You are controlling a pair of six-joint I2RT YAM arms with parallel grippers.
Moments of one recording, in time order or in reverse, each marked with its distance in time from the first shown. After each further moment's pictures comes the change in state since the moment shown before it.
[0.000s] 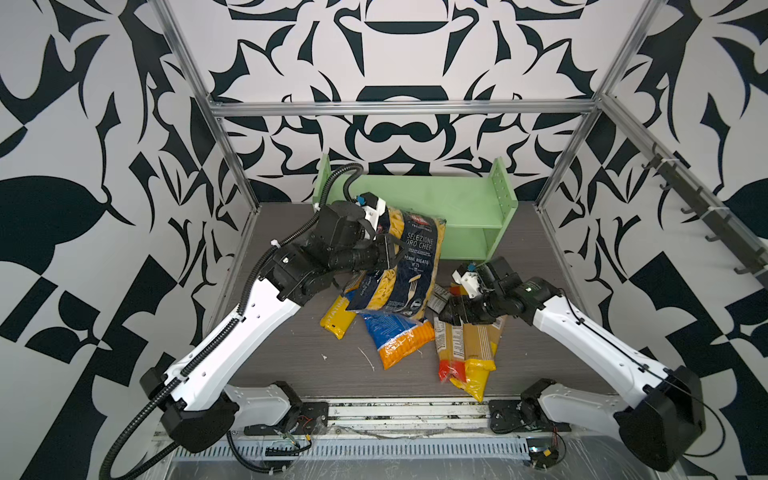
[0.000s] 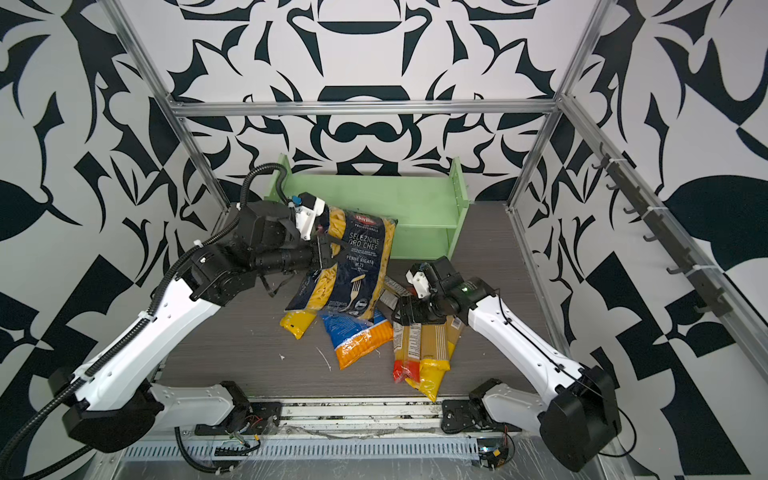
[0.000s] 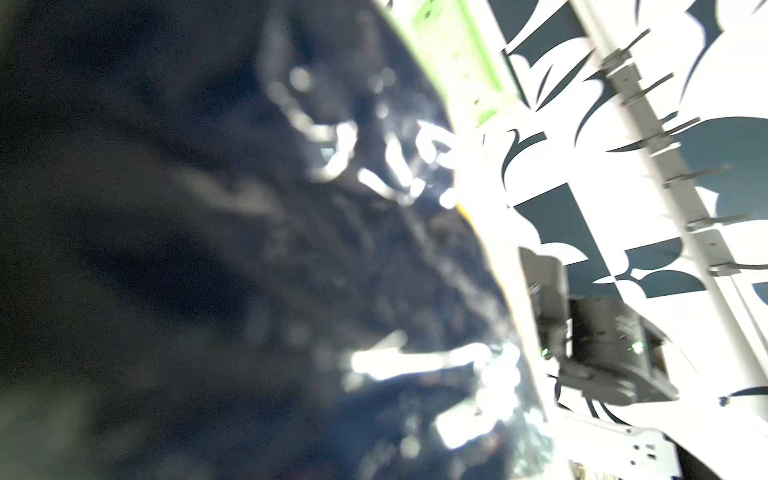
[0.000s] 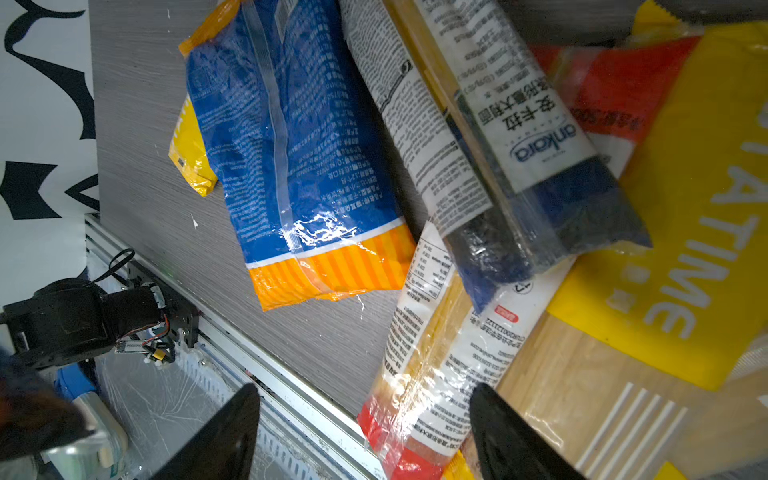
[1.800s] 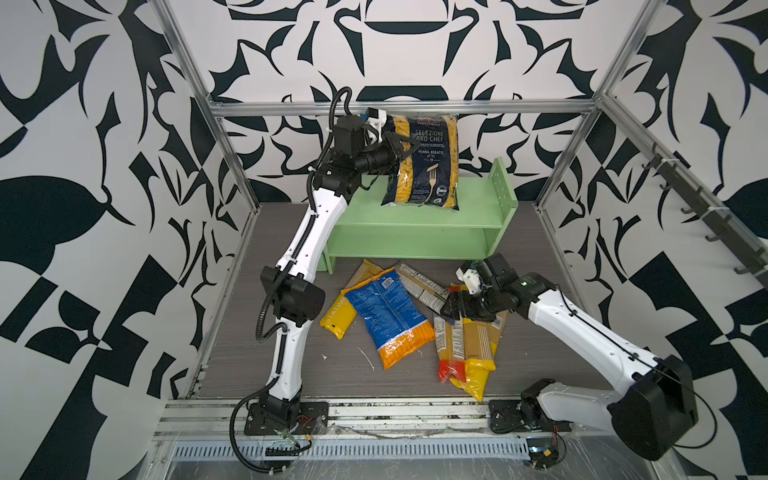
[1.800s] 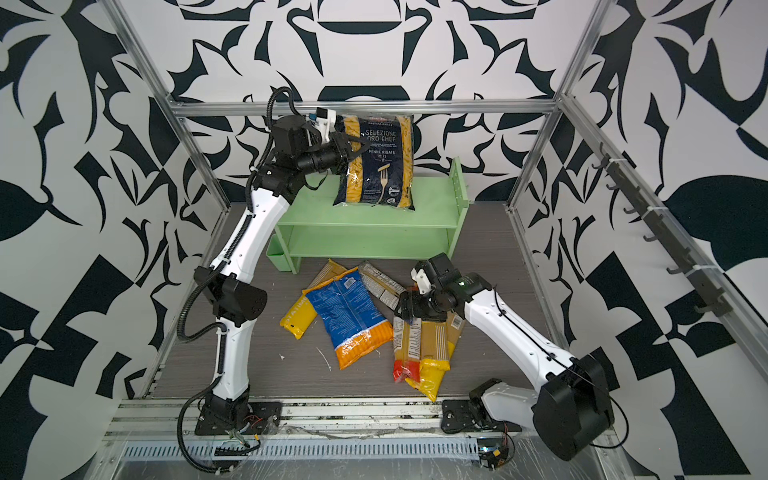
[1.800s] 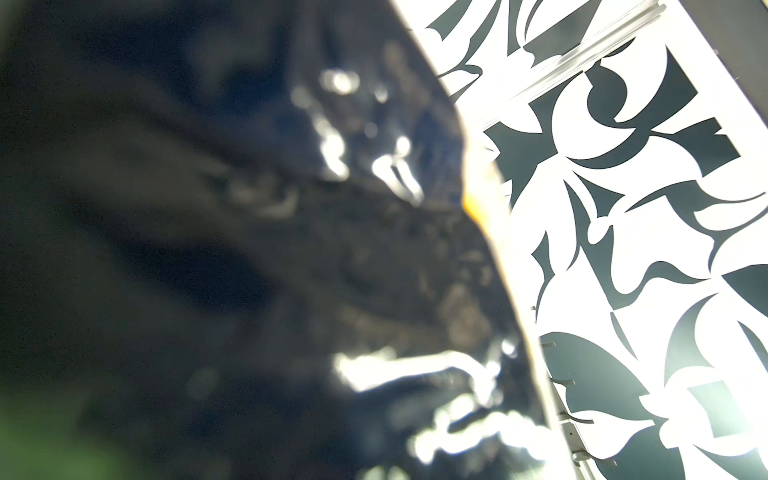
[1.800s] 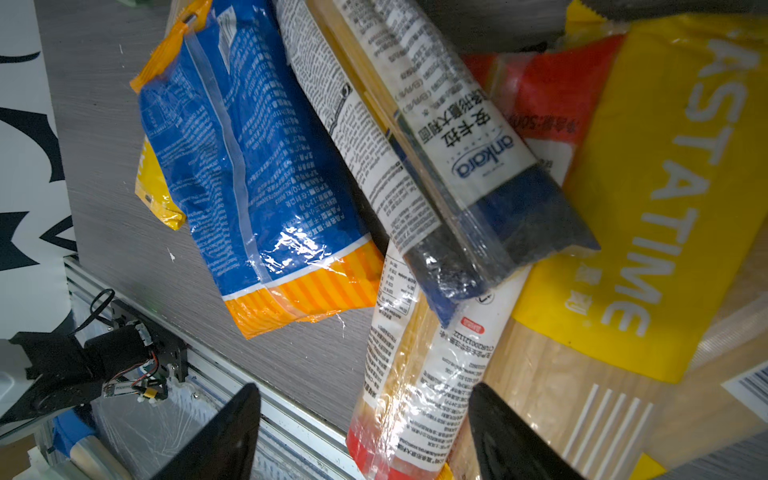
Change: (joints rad) left arm 0.352 0.900 0.954 0.369 0.441 -0.293; right arm -0.028 0.073 0.024 0.017 0.048 0.064
